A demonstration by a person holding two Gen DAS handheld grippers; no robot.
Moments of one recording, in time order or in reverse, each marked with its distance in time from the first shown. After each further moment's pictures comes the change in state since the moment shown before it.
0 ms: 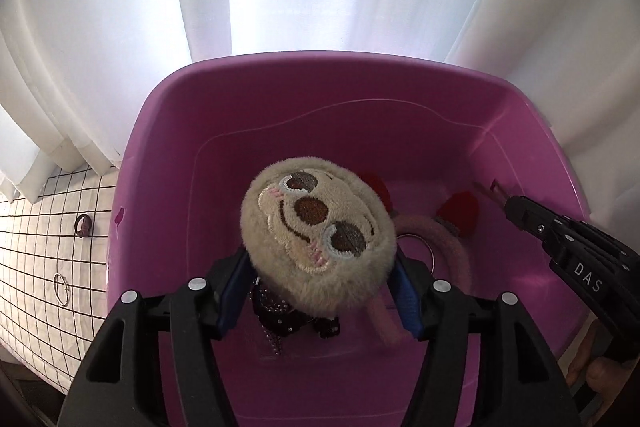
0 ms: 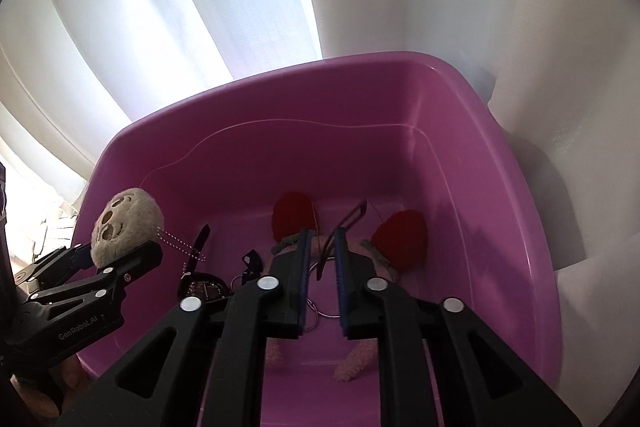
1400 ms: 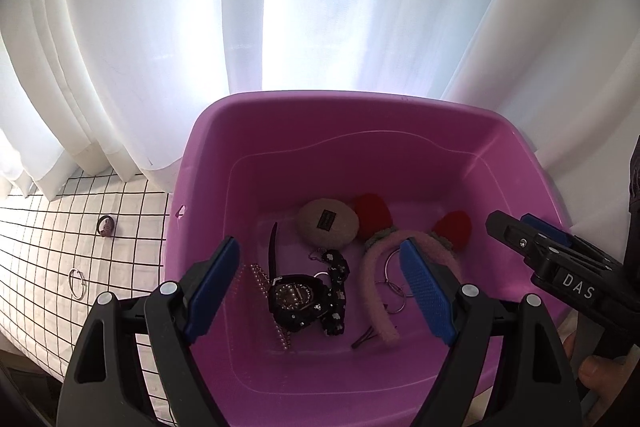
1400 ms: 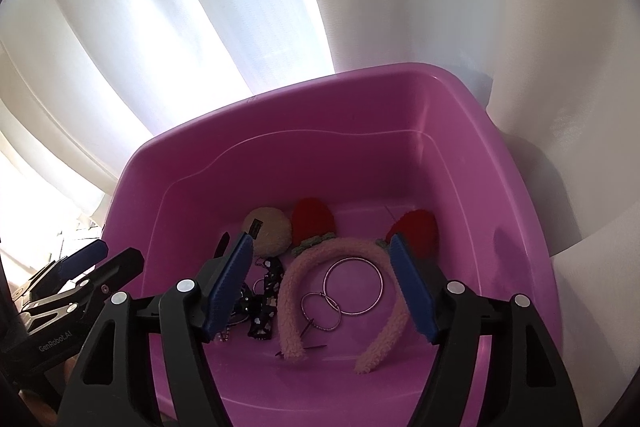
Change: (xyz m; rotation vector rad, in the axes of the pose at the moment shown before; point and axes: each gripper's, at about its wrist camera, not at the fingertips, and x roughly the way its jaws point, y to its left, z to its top) left arm -0.043 0.009 0.005 -0.038 -0.089 0.016; right arm -0.015 0.002 0.006 0.044 -0.023 0.058
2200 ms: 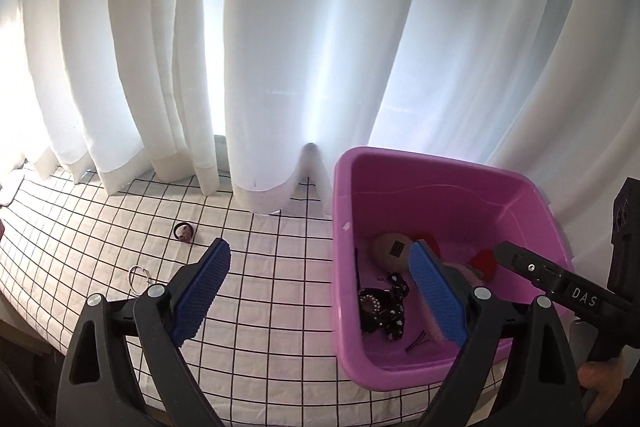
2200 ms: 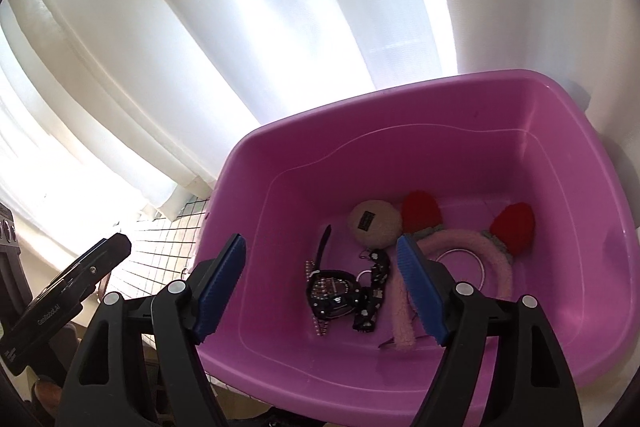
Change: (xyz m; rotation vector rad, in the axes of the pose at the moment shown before) left arm -0.086 0.098 -0.022 -0.133 -0.171 0.089; right arm -0.010 0.075 -0.011 -0.032 0.000 0.235
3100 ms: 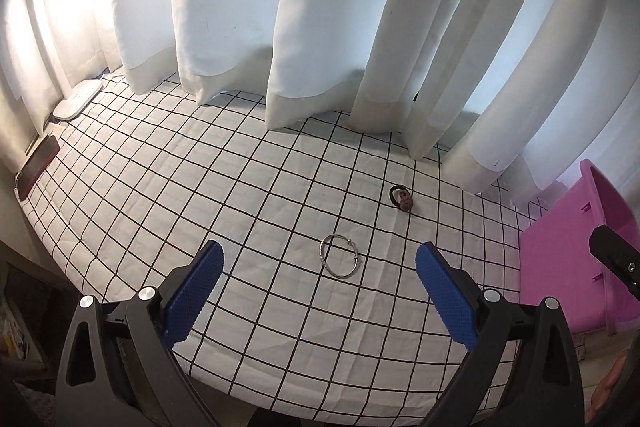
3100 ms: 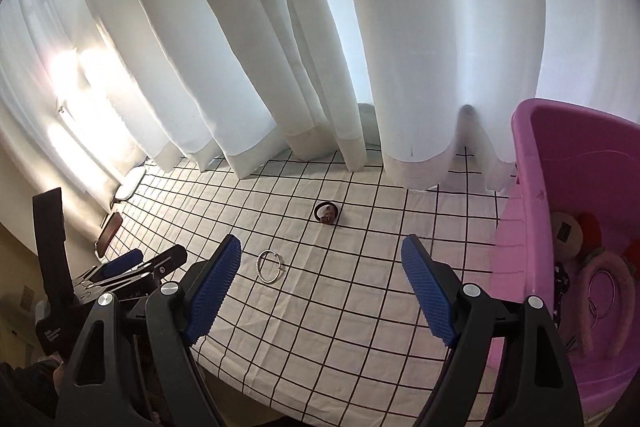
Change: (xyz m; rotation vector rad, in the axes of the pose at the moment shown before) left arm 0.029 0.281 -0.043 -0.224 0.123 0.192; right arm 0.121 0.245 -0.048 -0.244 0.060 0.025
